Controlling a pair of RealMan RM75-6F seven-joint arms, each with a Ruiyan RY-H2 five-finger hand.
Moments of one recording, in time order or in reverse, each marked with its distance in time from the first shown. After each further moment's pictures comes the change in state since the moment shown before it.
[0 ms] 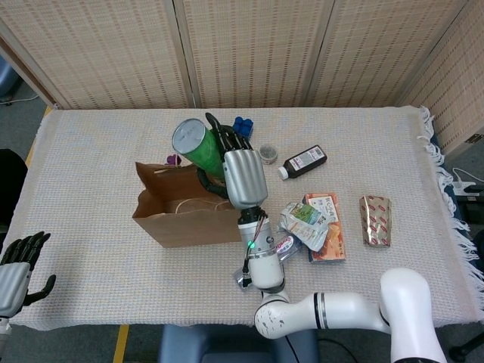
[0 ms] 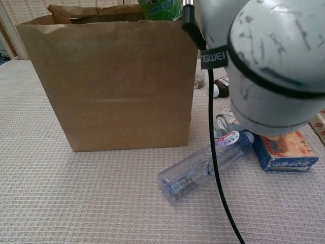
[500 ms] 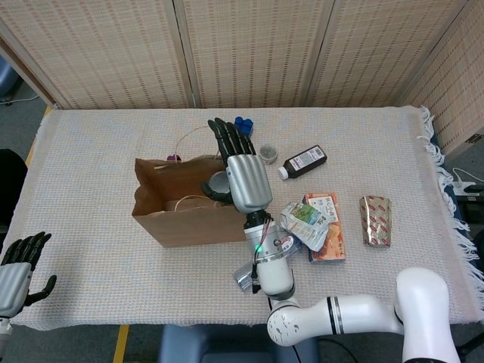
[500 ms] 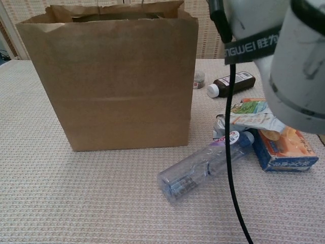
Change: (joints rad) left arm 0.001 -0.002 0.001 -0.002 -0.002 0.000 0.012; right arm -0.045 0.072 -0.006 -0.146 0.086 -0.036 -0.060
